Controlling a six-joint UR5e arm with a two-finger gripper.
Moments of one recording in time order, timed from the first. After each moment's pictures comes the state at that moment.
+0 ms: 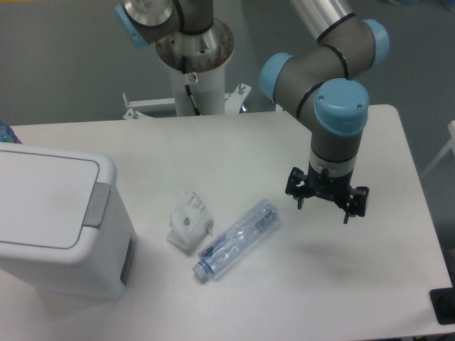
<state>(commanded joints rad) 2.60 -1.97 -1.54 -1.02 1.55 1.04</state>
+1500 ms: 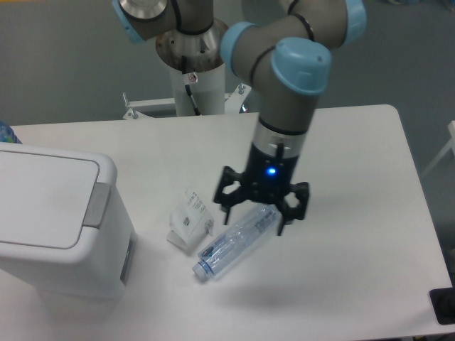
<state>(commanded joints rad) 2.41 -1.81 -1.50 -1.00 1.14 0.45</state>
